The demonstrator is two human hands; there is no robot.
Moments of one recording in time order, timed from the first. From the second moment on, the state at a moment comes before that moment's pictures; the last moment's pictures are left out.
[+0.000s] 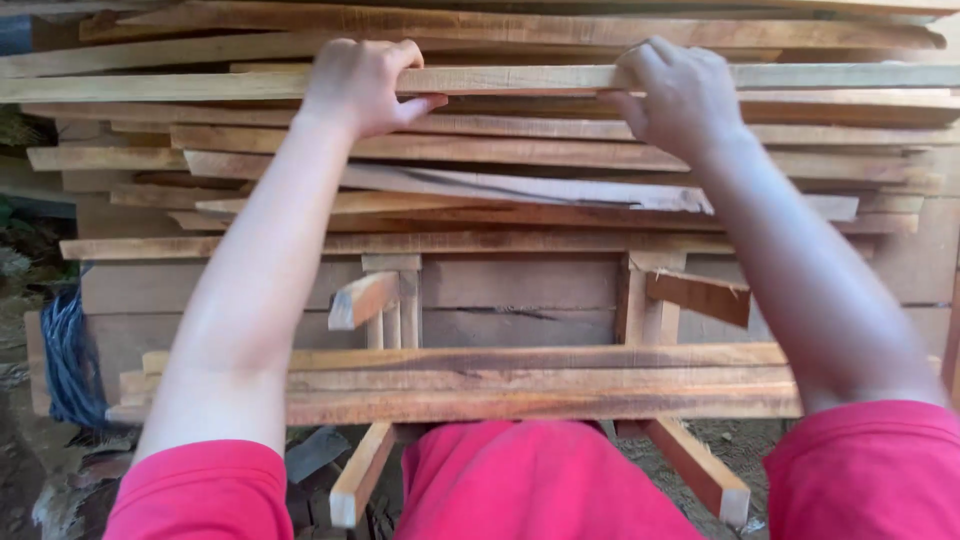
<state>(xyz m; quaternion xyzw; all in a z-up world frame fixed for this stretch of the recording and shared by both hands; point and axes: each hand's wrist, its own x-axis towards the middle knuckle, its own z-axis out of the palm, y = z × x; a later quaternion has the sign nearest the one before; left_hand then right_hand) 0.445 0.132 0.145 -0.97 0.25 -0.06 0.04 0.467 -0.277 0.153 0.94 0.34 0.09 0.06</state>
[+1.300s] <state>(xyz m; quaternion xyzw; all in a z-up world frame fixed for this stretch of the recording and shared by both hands) 0.143 0.033 0.138 -0.97 0.16 -0.02 -0.18 0.196 -0.294 0.180 0.91 0.37 -0.07 -0.16</state>
